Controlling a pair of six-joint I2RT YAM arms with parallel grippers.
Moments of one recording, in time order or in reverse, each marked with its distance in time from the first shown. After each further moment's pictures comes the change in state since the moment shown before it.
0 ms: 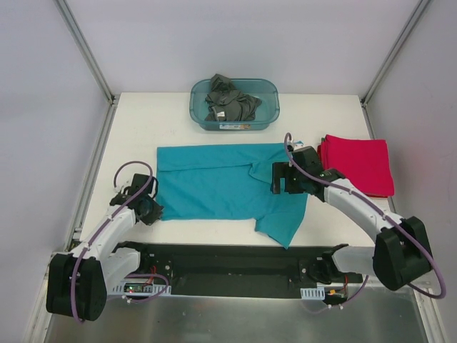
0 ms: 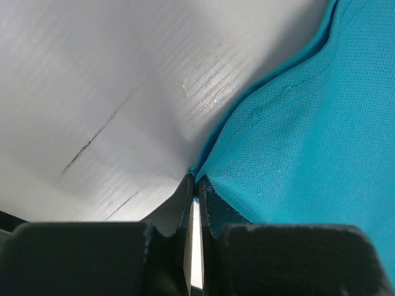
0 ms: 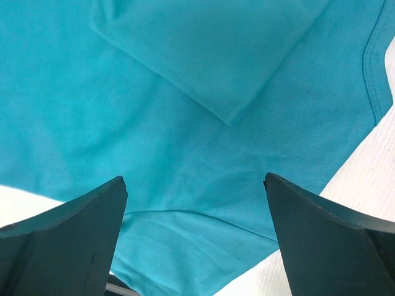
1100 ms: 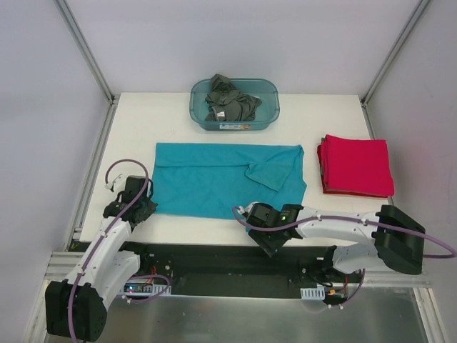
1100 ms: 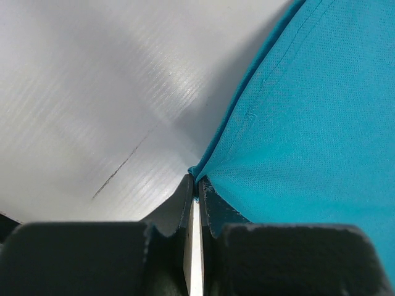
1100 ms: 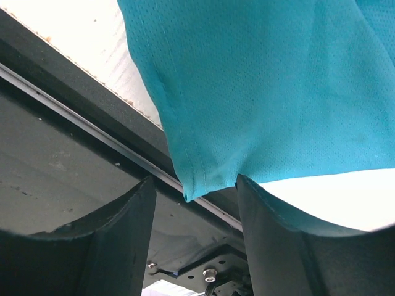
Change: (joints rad) left arm 0.016 -0.182 -0.010 0.009 -0.145 0.093; right arm 0.733 0.041 -0.091 -0.298 0.108 0.024
